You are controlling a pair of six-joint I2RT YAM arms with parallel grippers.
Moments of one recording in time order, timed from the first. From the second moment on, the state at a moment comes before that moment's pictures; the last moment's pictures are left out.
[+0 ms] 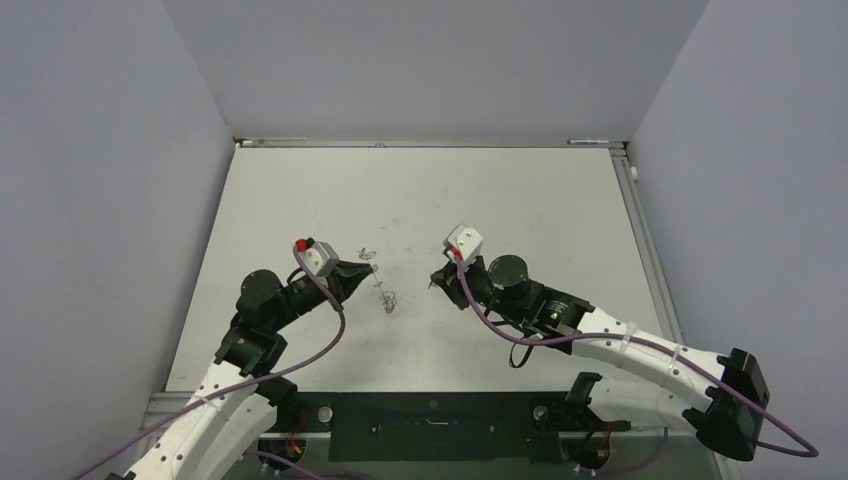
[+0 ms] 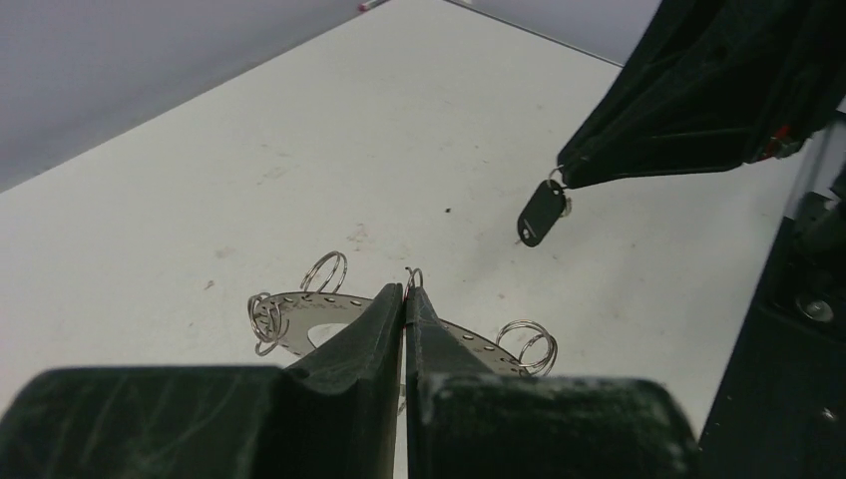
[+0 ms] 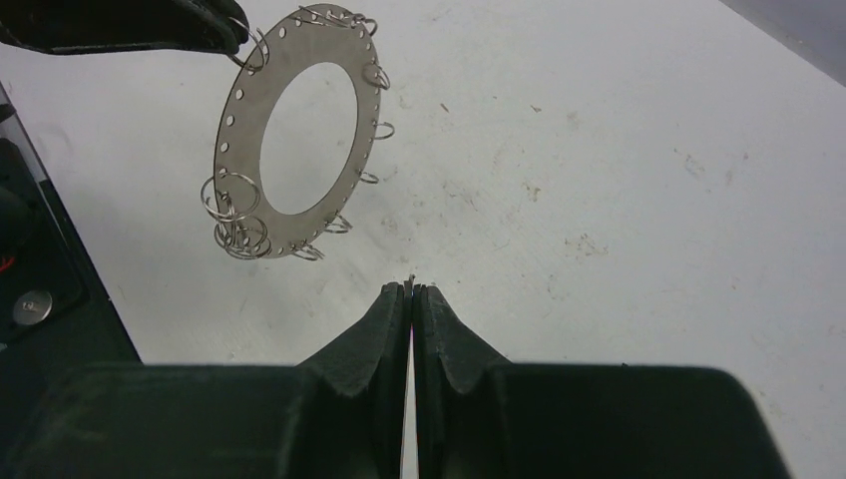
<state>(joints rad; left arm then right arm) -0.42 0.55 0.44 0.08 0.42 -0.04 0.98 1.03 0.73 0.02 0.05 0.03</state>
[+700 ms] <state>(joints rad) -0.52 0.47 0.46 0.19 0.87 0.05 0.99 0.99 0.82 -0.12 -0.22 -0.08</state>
